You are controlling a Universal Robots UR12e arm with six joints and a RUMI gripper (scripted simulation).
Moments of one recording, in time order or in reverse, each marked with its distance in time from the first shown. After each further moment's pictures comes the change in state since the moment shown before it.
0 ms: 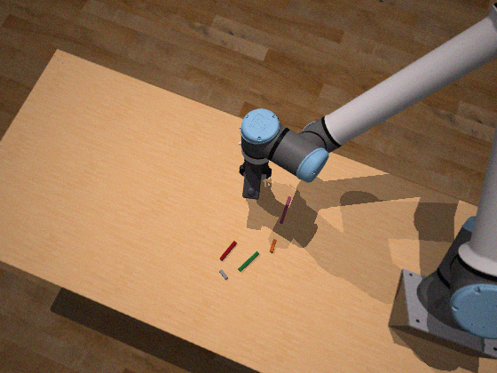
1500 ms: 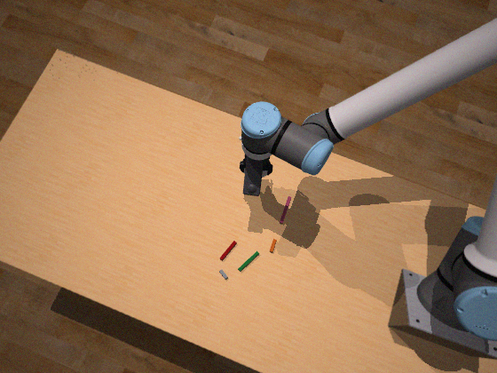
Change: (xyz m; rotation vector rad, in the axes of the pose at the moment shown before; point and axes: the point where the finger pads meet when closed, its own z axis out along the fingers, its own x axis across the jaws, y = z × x) arm -0.001 -0.001 -0.037 0.001 0.000 -0.002
